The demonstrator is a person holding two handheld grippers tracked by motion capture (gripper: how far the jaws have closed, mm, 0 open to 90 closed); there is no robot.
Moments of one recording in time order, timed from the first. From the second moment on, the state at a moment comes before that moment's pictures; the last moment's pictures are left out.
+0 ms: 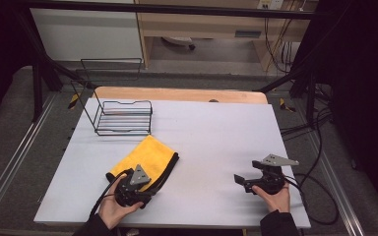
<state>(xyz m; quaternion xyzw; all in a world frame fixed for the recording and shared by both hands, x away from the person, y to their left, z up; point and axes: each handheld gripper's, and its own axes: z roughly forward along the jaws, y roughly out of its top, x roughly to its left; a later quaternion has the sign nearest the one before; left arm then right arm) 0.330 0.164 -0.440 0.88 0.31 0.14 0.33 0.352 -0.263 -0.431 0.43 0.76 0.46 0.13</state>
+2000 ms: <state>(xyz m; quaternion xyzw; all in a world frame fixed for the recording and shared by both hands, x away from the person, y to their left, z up) 0.348 0.144 -0.440 0.86 0.37 0.16 0.30 0.354 -0.247 -0.427 0.42 0.77 0.47 0.13</state>
